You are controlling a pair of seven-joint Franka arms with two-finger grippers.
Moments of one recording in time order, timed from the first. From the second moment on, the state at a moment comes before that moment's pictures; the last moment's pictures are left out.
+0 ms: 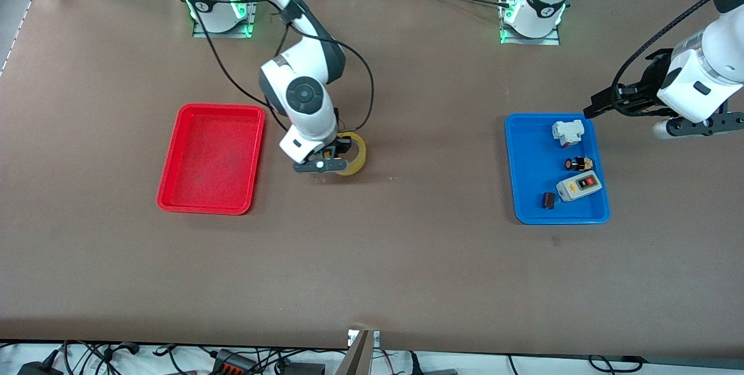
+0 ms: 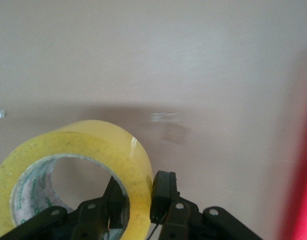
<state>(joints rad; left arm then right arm) -0.06 0.06 -0.02 -1.60 -0.09 1.54 -0.22 0.63 0.52 -0.01 -1.71 0.01 2.19 0.57</state>
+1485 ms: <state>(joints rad) -0.06 0.04 -0.04 -1.62 -0.08 1.55 -0.22 0.08 0.35 -0.02 -2.18 0.01 2.35 -0.06</state>
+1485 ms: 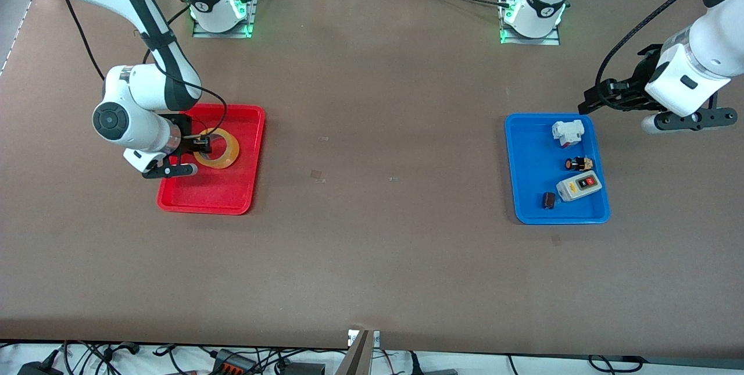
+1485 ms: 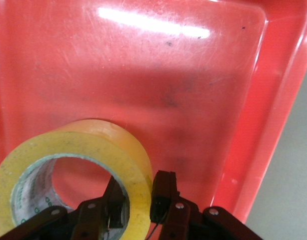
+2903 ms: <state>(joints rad) -0.06 0.04 -0.04 -1.62 -0.08 1.55 -0.22 0.03 0.15 -0.02 -1.60 0.01 1.73 -0.05</state>
